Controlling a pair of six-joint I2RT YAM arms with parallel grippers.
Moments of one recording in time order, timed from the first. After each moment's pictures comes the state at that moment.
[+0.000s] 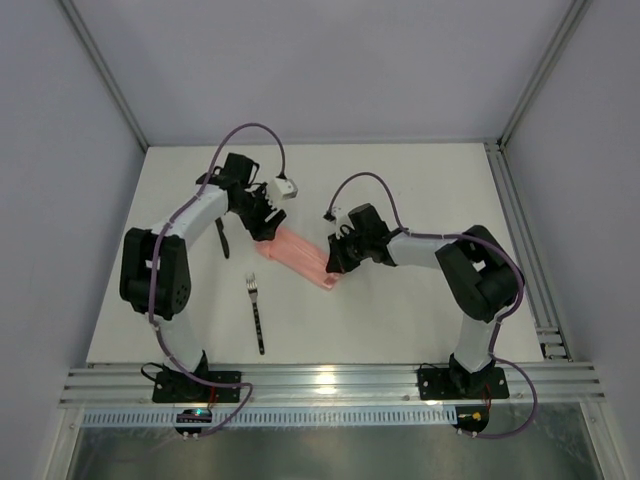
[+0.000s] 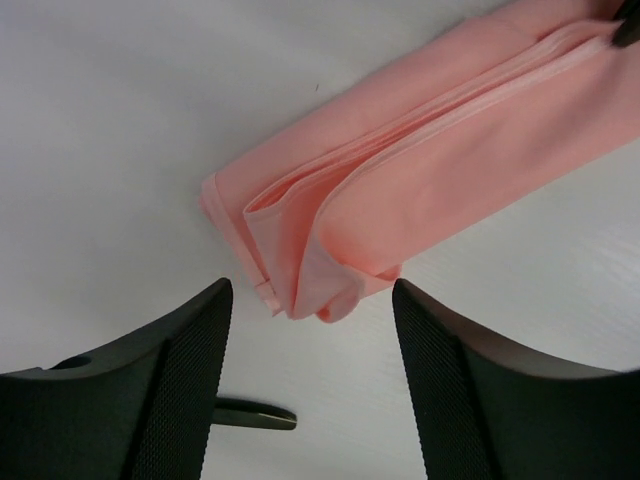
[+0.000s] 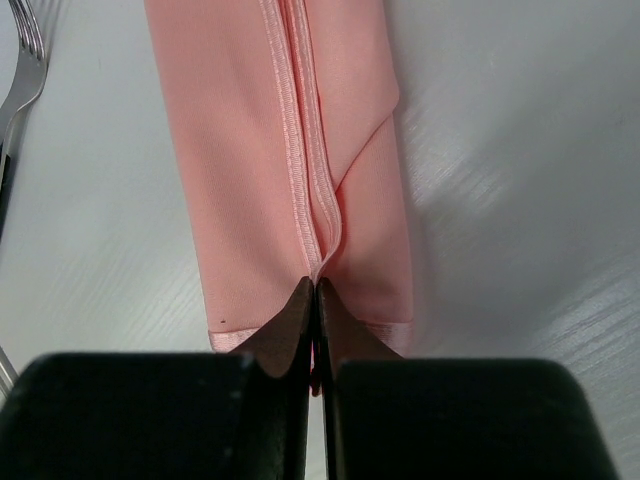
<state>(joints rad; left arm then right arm) -0.27 1.83 1.44 -0.74 0.44 0.74 0.59 1.84 0.97 0.03 -0.45 0.13</state>
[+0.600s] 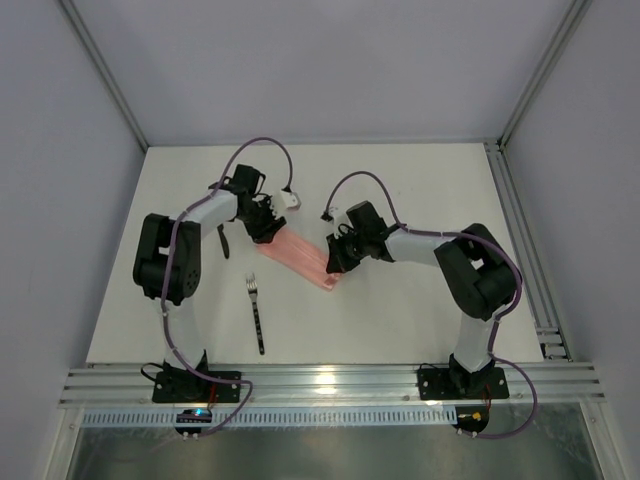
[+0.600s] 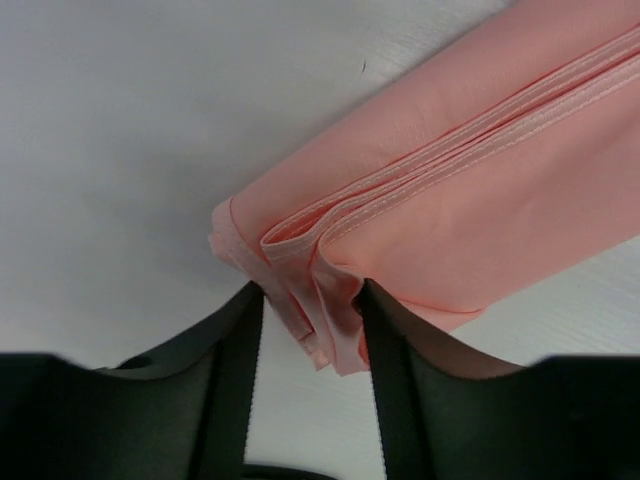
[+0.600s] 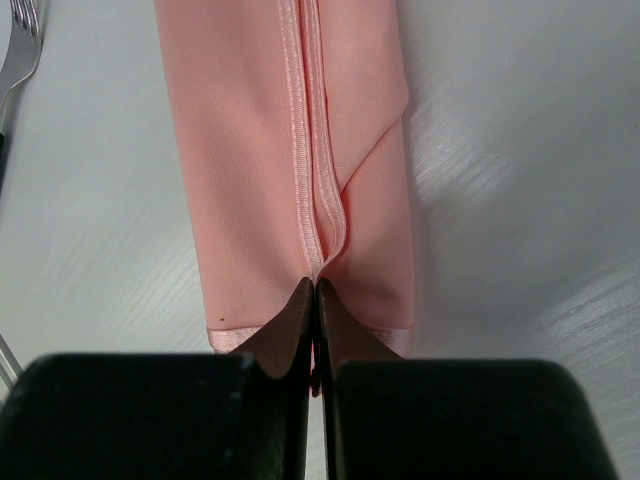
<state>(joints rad) -0.26 1.96 1.37 -0.59 0.37 0.84 0.59 1.86 1.03 -0.07 -0.47 0.08</state>
